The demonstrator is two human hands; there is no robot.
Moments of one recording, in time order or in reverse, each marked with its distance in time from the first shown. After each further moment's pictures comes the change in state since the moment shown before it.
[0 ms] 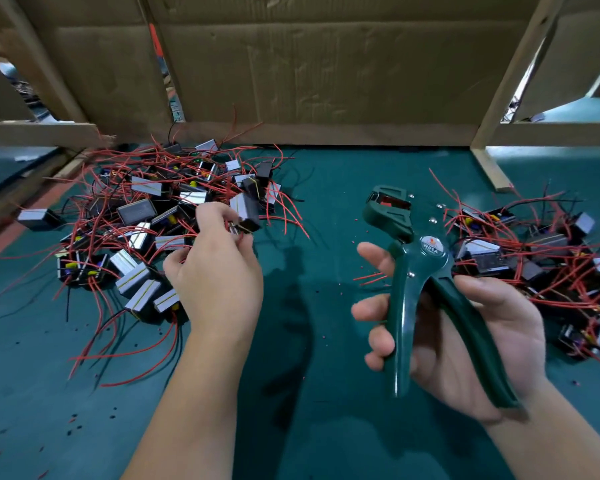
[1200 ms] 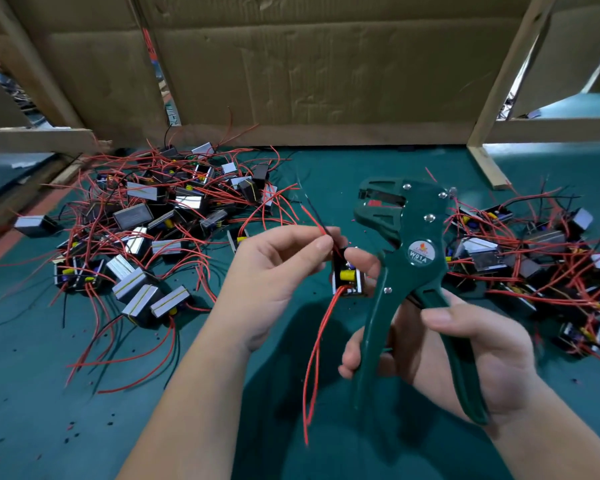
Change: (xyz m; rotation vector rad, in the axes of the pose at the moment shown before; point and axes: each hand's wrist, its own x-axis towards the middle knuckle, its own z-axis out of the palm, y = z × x) left_hand -0.011 0.022 0.001 -1.130 -0.740 -0.106; right_hand 0.004 0.008 0.011 -0.364 0.110 -0.046
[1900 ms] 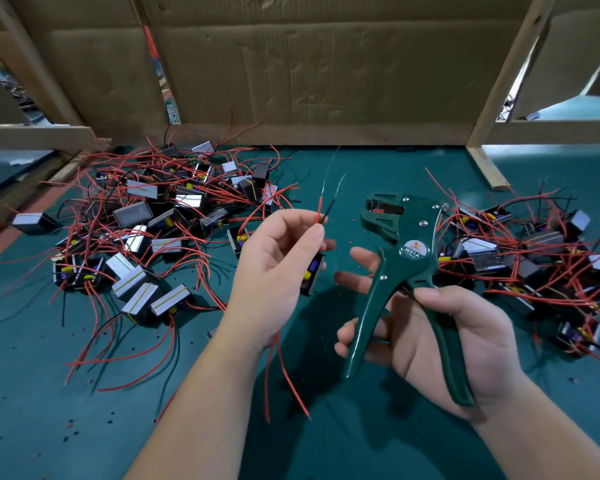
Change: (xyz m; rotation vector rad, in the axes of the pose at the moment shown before) left_hand -0.001 0.001 0.014 0.009 0.132 0.096; right_hand 0.004 0.005 -0.003 0.079 0.143 -0.003
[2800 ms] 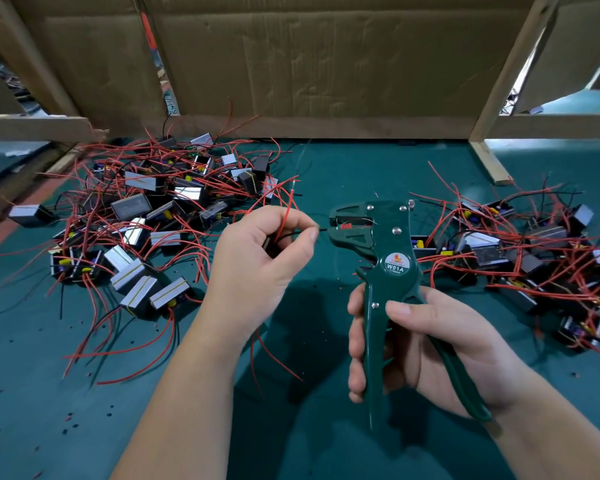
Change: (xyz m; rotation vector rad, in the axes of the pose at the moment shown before) left_hand 0.003 0.005 -0.021 0.363 -0.004 0.179; right_hand -0.005 -0.002 0.003 -0.230 -0.025 0.160
